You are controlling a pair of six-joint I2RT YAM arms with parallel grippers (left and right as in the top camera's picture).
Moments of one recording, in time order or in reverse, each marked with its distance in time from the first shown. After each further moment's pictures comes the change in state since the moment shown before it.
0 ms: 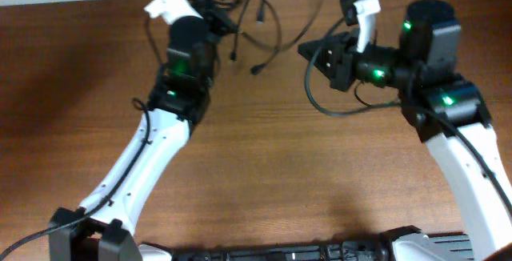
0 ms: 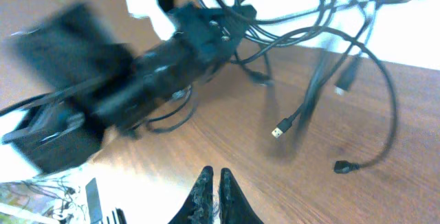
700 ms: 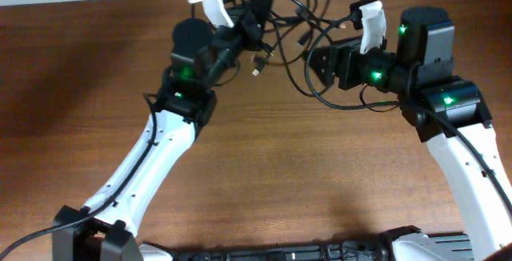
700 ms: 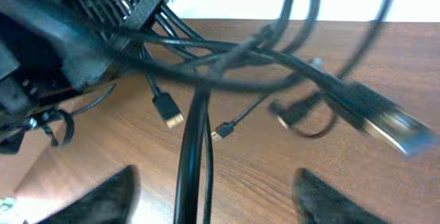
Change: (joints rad) left arm -0.069 0.002 -0.002 0.112 0.632 -0.001; right arm 0.000 0.034 0.002 -0.148 0.307 -0.011
